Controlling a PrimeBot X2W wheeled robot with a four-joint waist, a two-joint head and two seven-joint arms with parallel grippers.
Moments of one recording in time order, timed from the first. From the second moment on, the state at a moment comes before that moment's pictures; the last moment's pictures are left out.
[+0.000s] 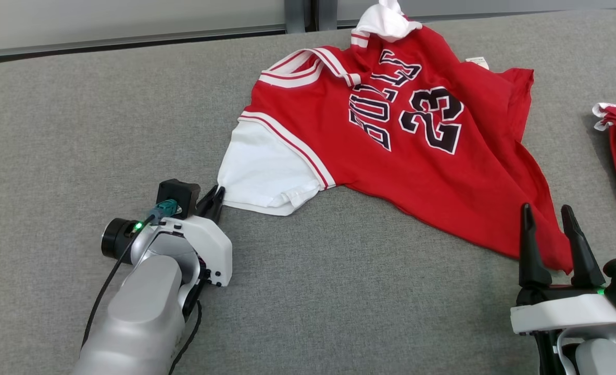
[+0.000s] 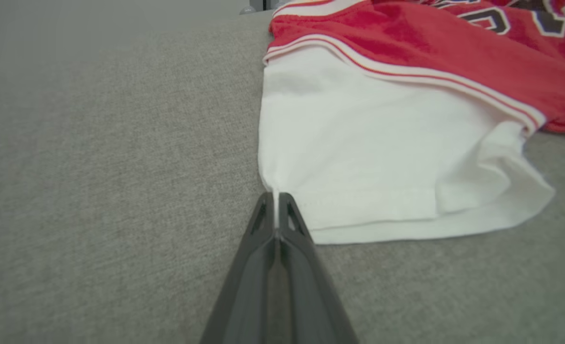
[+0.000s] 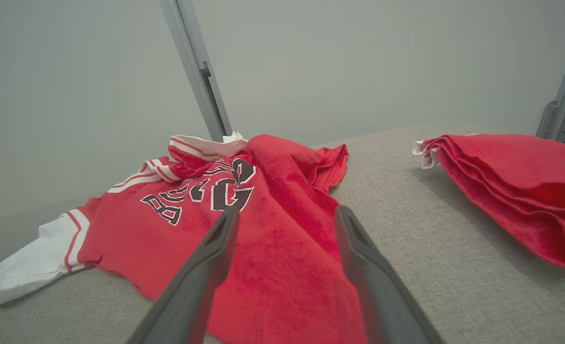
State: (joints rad) left arm -0.71 0.05 -0.44 1.07 -0.32 -0.08 -0.18; right arm -0.13 -0.09 0.02 0.21 0.30 0.13 -0.26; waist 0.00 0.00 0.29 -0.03
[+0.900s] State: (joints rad) left arm -0.57 0.07 -0.30 0.73 -0.37 -0.03 -0.26; right arm -0.08 -0.05 -0.02 0.49 0.37 0.13 -0.26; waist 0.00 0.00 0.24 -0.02
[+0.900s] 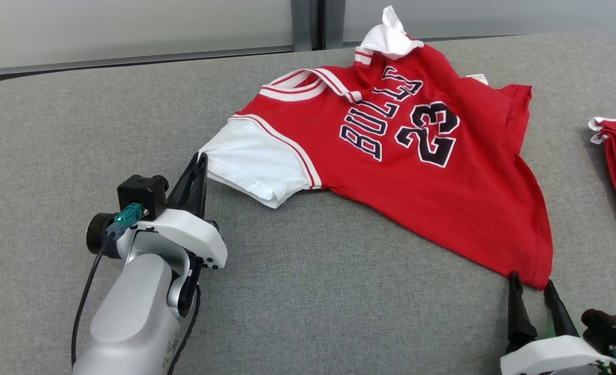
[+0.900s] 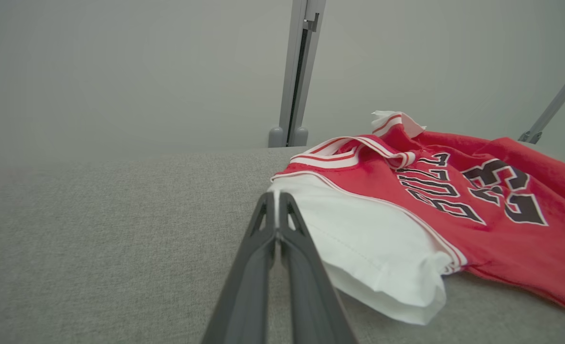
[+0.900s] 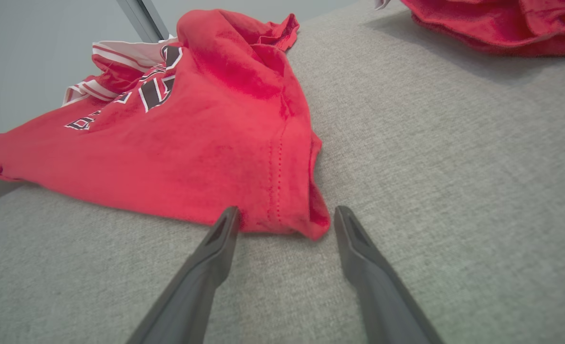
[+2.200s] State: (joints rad) left arm -0.61 0.07 -0.15 0.34 -0.57 -0.11 -0.18; right arm -0.28 -0.31 0.21 0.06 0.55 0.13 -0.26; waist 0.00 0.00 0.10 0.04
